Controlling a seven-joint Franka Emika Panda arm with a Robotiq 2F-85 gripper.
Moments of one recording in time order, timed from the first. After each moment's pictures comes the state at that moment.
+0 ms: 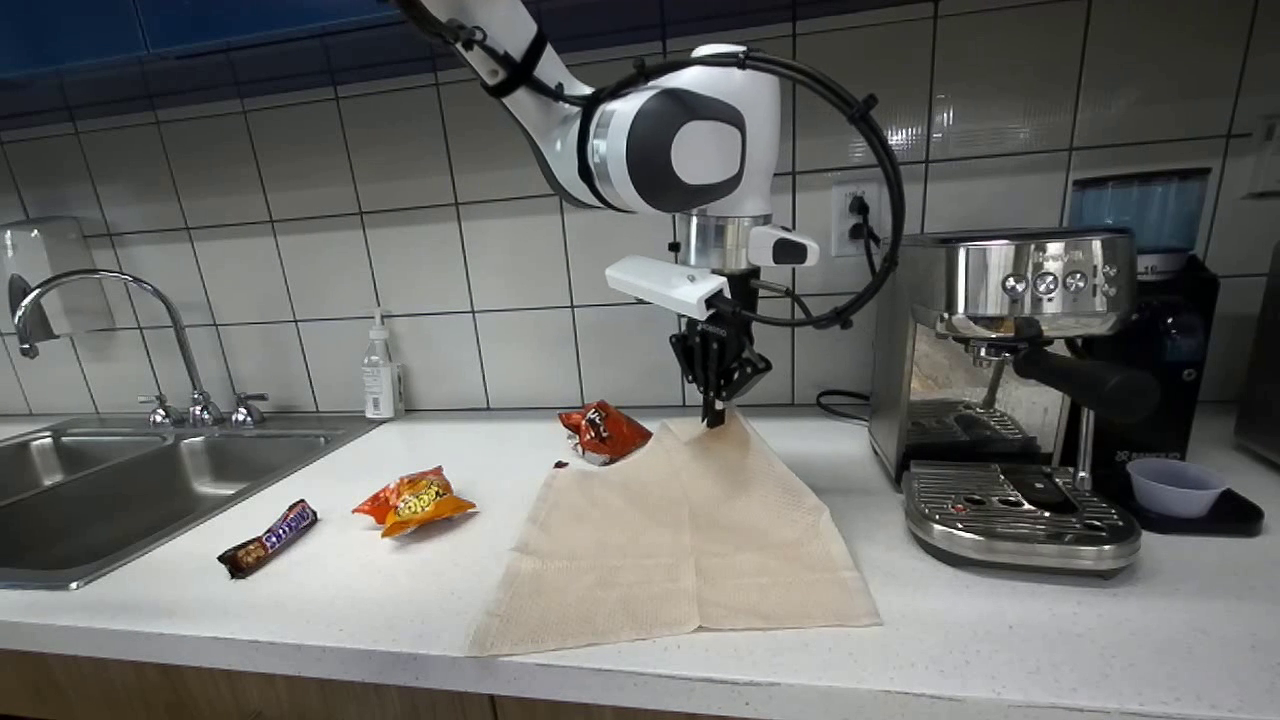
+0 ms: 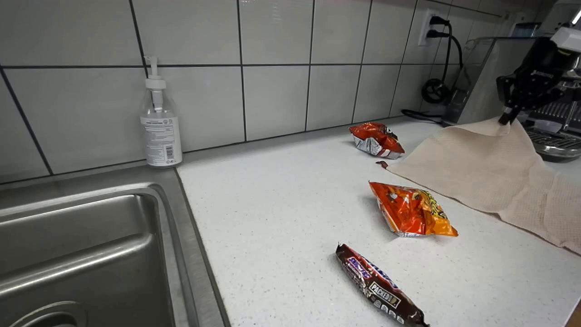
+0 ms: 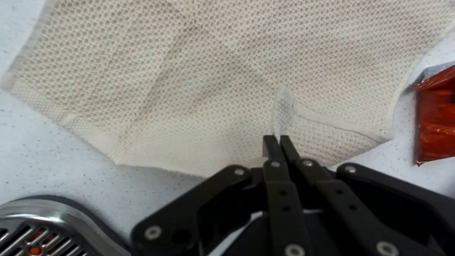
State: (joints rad) arm -0.37 0.27 -0.17 -2.02 0.26 2.34 -0.06
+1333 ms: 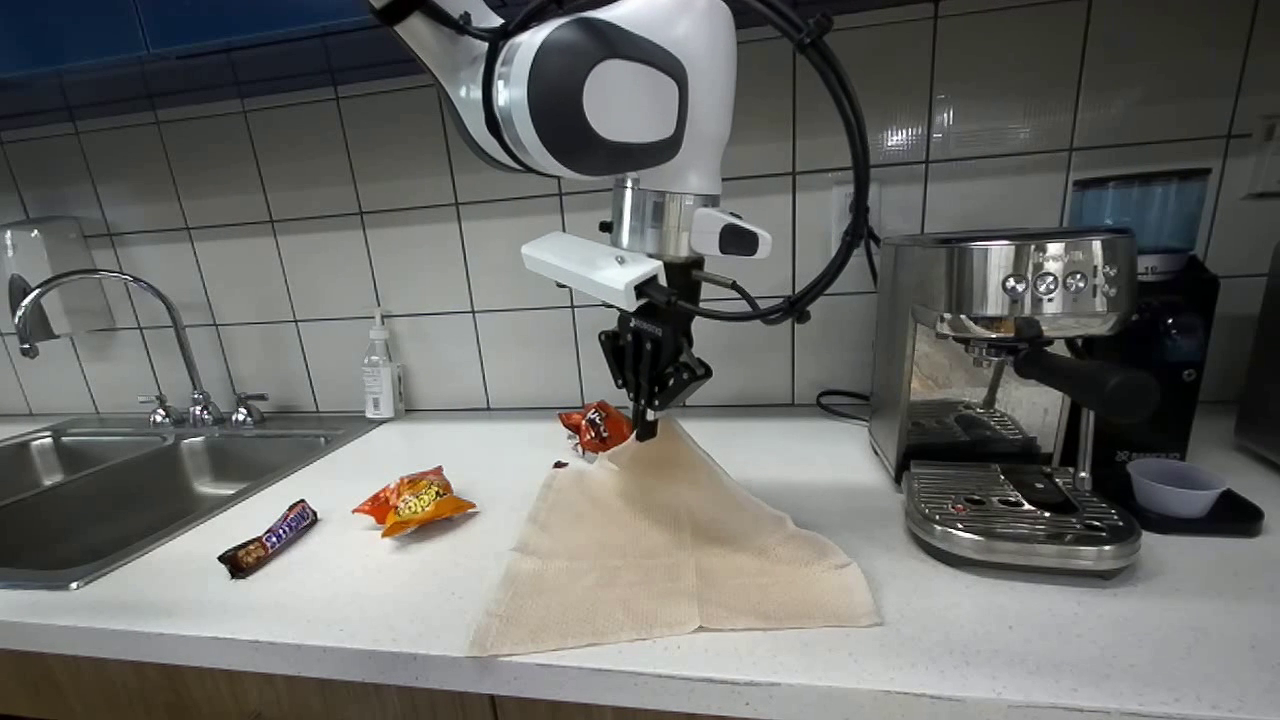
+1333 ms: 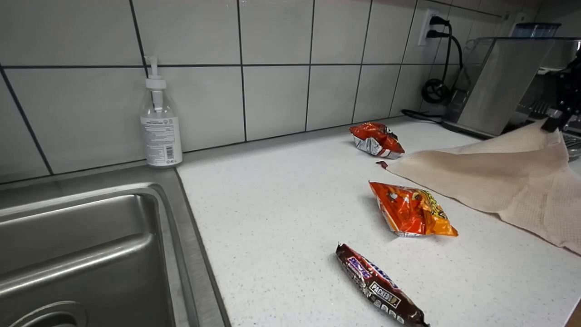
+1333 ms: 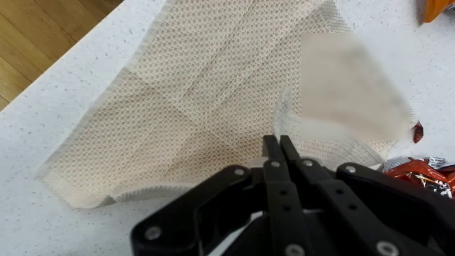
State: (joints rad) arm -0.32 -0.01 -0.22 -2.31 0.26 2.28 -0.16
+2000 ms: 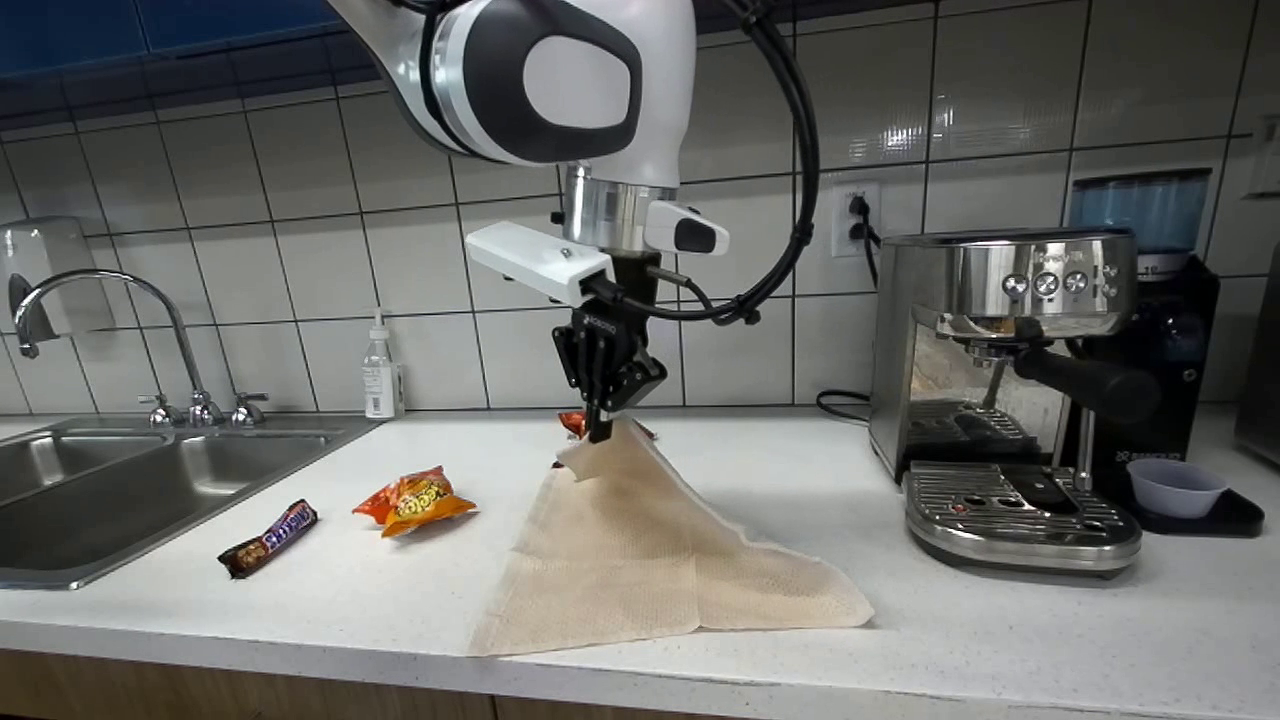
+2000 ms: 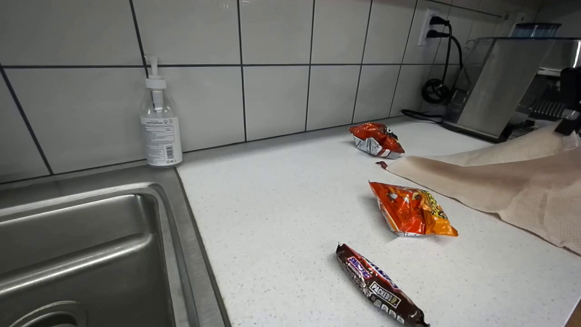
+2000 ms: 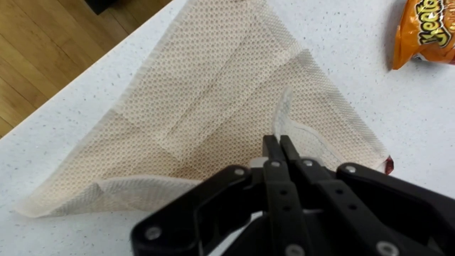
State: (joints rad) arm -0.28 -0.13 -0.23 -2.43 0.25 2.27 -0.16
